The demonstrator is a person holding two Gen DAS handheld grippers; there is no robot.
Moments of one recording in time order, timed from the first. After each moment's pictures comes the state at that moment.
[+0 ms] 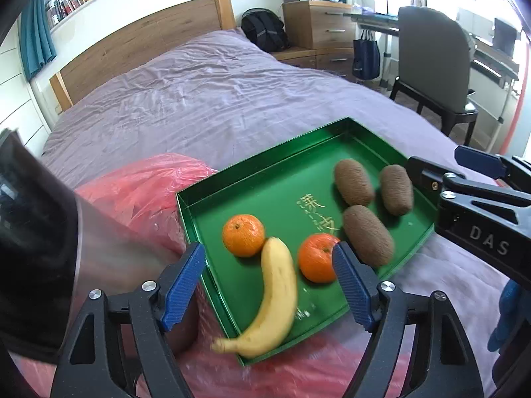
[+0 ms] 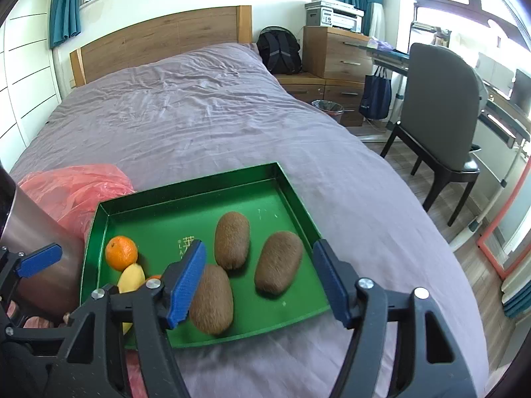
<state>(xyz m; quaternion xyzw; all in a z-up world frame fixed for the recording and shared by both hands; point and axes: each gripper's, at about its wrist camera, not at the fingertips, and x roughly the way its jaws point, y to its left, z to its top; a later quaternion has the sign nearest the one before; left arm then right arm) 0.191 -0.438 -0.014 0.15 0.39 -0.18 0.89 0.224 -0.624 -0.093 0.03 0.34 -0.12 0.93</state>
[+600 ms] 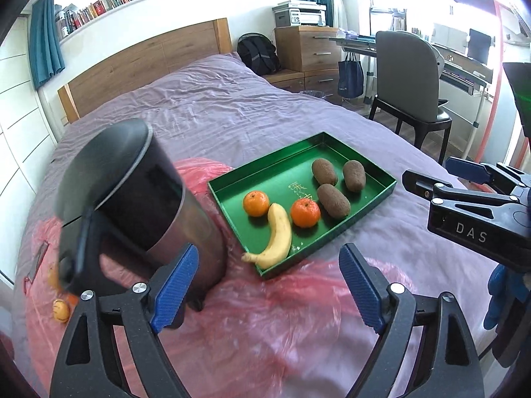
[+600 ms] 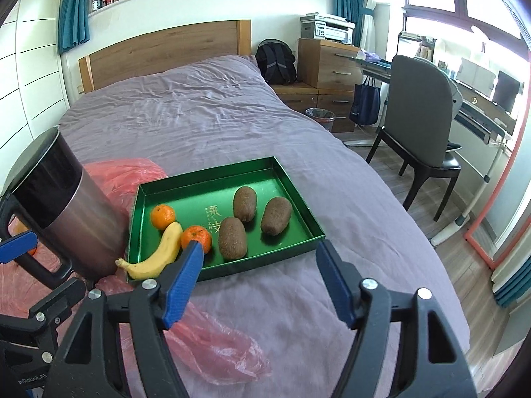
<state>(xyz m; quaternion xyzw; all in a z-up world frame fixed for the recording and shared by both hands) 0.079 -0.369 0.053 0.14 0.35 -0.20 0.90 0.104 -0.580 -0.049 0.03 0.32 -0.12 0.94</state>
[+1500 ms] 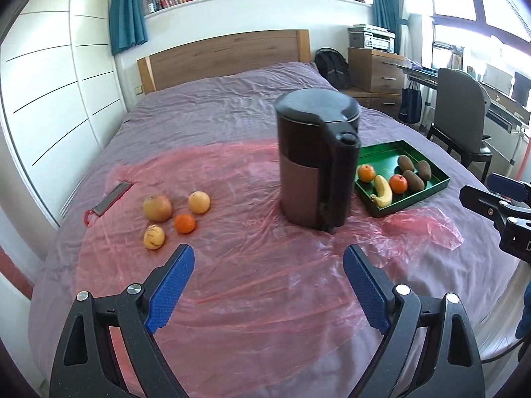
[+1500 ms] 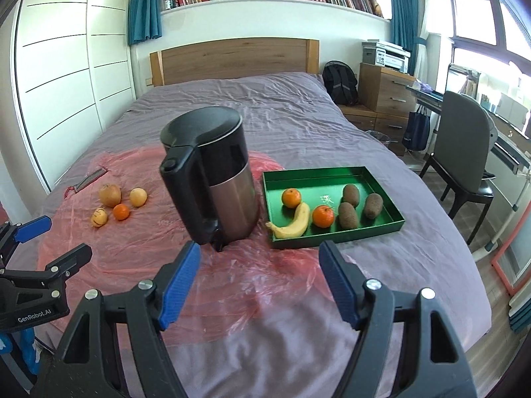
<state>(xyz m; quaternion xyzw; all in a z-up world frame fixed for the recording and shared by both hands) -0.005 -0.145 0.065 0.07 0.34 -0.08 0.94 0.005 -0.389 -0.024 -0.01 0.30 -0.01 0.95</state>
